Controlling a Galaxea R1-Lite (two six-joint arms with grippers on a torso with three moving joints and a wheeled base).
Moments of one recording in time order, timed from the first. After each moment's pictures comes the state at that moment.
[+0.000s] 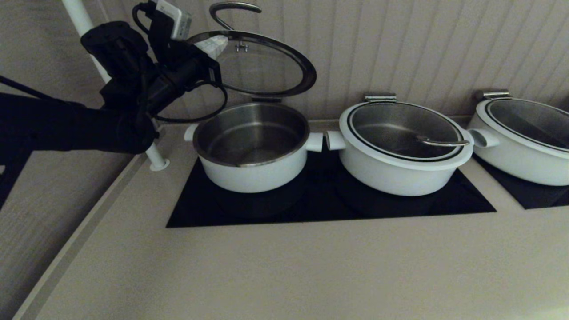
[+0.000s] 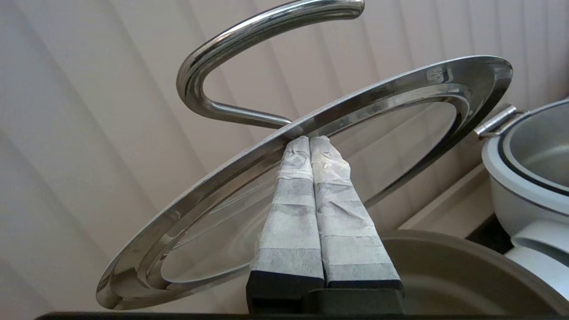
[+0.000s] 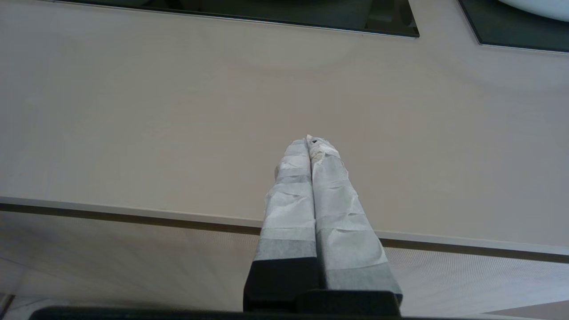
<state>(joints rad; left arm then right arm) -0.20 2.05 -1.57 -0.95 -0.35 0.27 0.00 0.00 -0.07 0.20 0.06 -0.10</state>
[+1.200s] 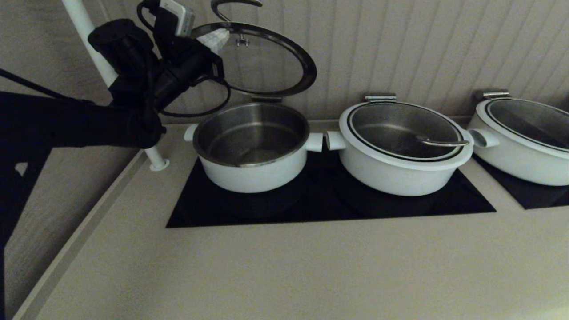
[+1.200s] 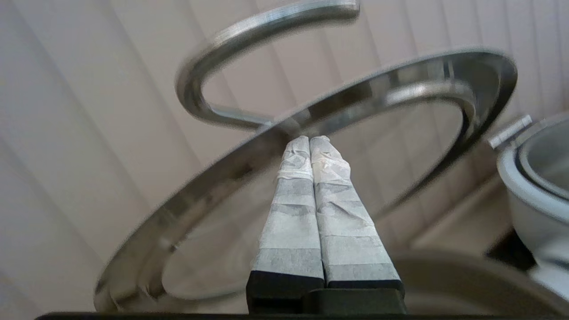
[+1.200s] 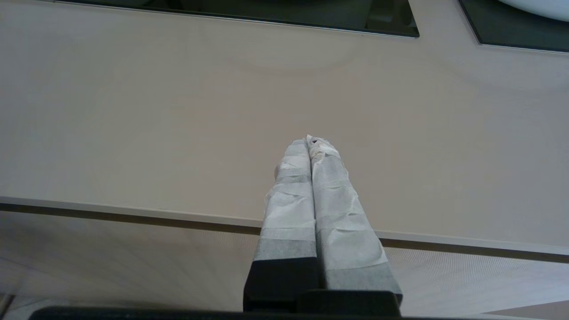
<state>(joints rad) -0.20 2.10 -1.65 -0.96 -0.35 0.28 0.00 0.00 -0.07 0.20 0.06 -0.10</state>
